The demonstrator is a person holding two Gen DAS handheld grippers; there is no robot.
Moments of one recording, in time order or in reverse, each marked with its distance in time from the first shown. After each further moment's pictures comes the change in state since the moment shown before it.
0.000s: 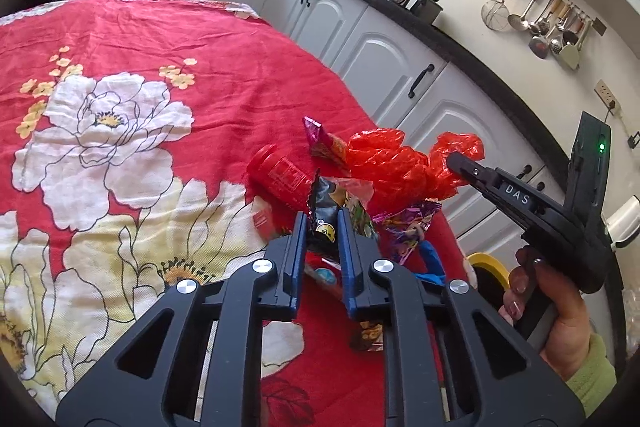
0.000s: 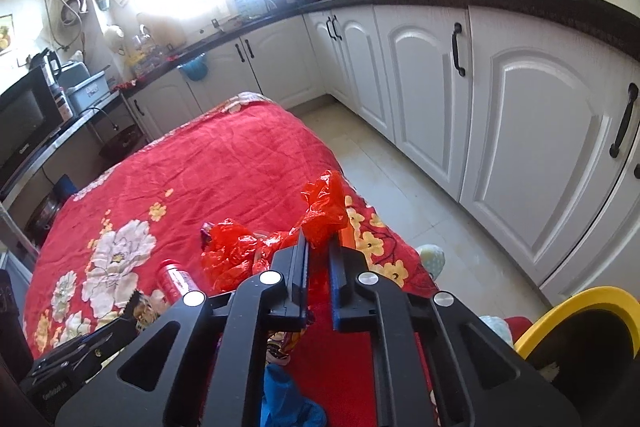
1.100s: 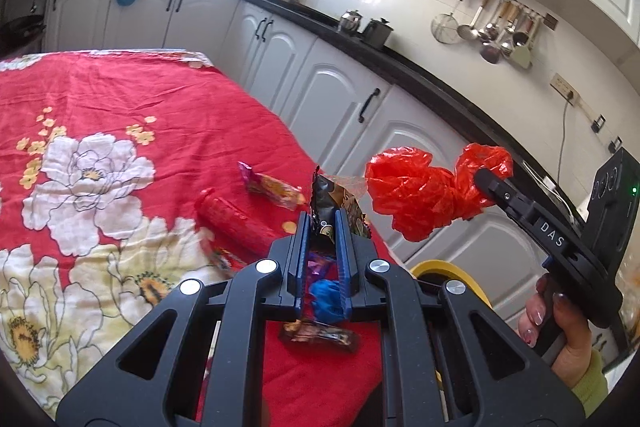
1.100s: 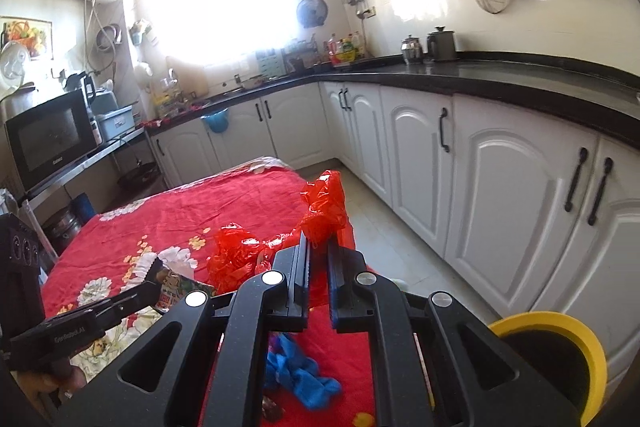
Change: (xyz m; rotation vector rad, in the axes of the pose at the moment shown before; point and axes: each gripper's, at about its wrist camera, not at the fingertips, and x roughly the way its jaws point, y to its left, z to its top) left arm -0.050 -0.053 0.001 0.112 -0.097 -0.102; right arm -0.132 -0.005 -0.006 -0.059 -0.230 0.001
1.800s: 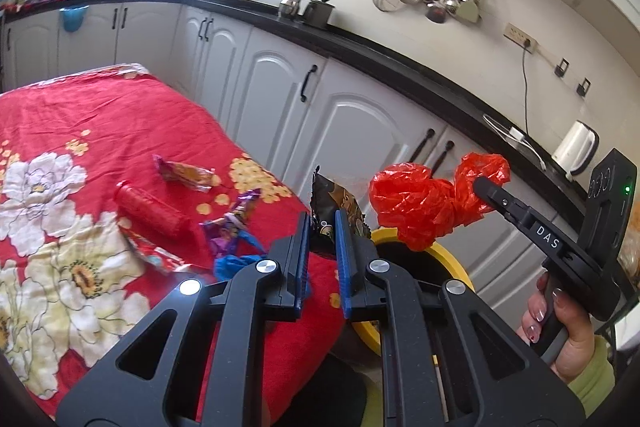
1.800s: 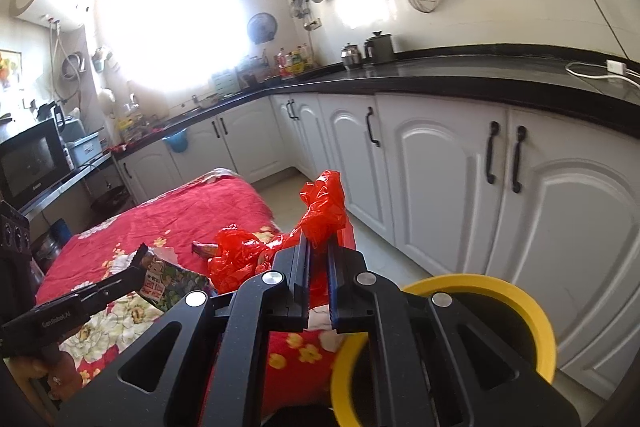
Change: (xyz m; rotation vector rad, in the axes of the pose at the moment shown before) left arm 0.011 -0.083 -0.030 0.165 0.050 -0.090; right arm -0.080 -0.076 -0.036 0.099 -0.041 -0.135
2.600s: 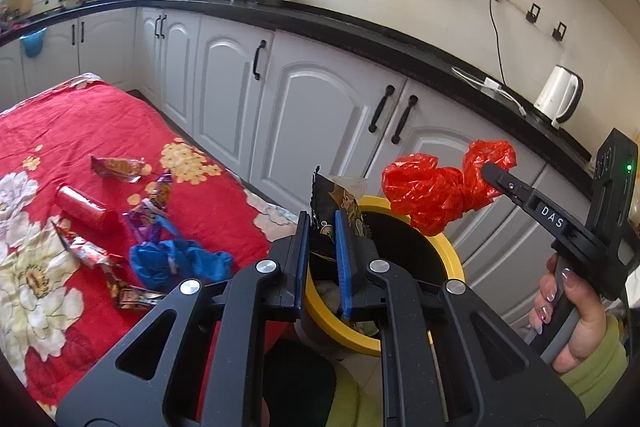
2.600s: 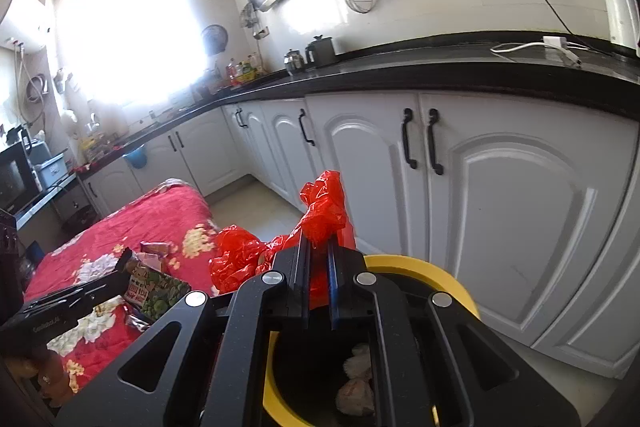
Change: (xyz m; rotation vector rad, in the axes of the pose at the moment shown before) left arm 0.039 -0.068 -0.022 0.140 0.084 -0.048; right arm -0.041 -0.076 -0.023 0.082 -0.022 -0.137
